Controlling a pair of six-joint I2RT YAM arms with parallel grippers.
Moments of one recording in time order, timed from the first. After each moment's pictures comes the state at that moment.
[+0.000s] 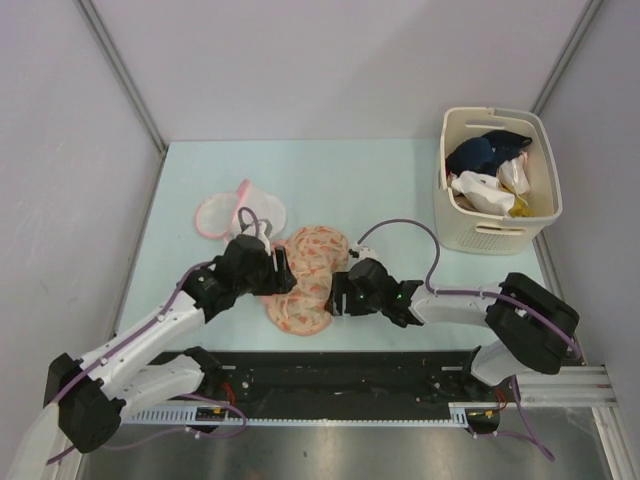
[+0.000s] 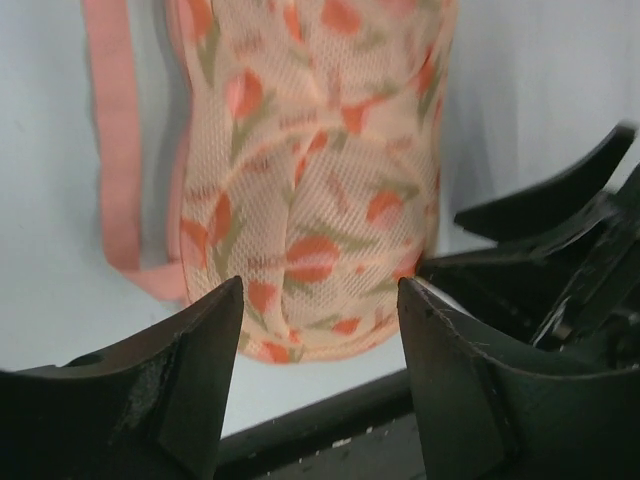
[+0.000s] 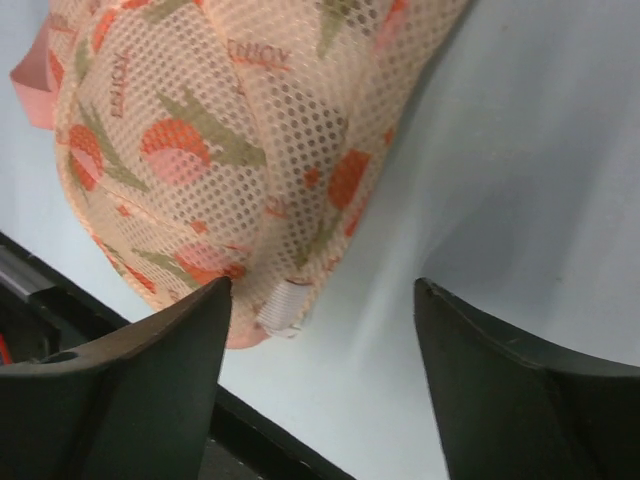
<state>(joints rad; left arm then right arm) -0.65 0.95 0.74 -0.52 -0.09 -0.59 0.97 1.48 0.65 0.05 0.08 0.81</state>
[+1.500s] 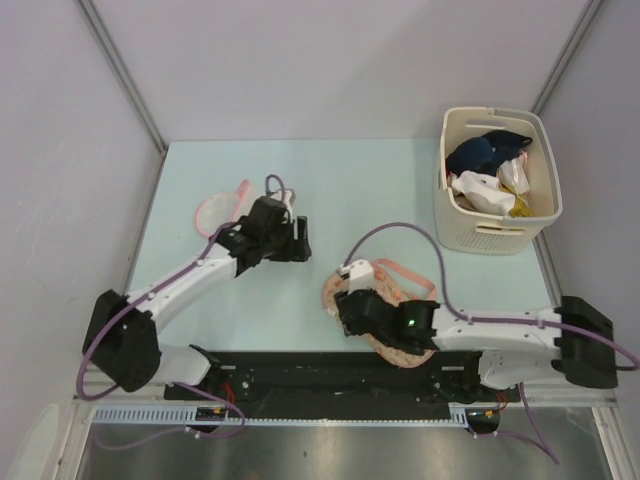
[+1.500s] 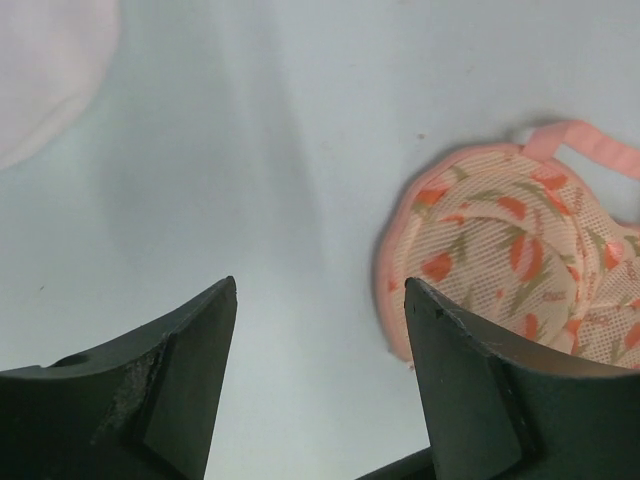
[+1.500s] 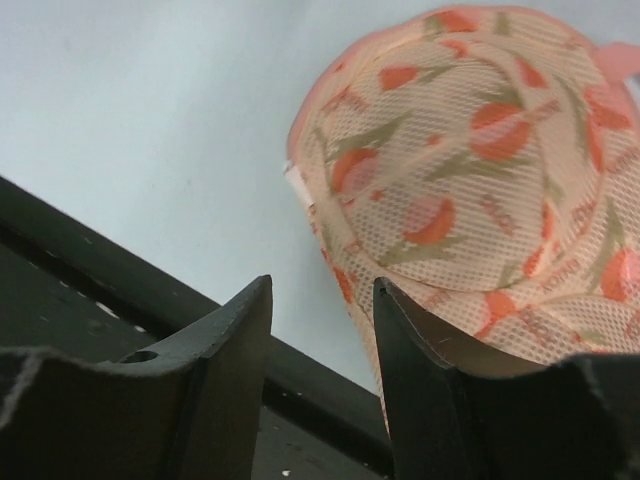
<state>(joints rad) -0.60 1.38 0.98 -0.41 -0.03 -0.44 1.28 1.19 0.75 -0.34 0.50 0.69</state>
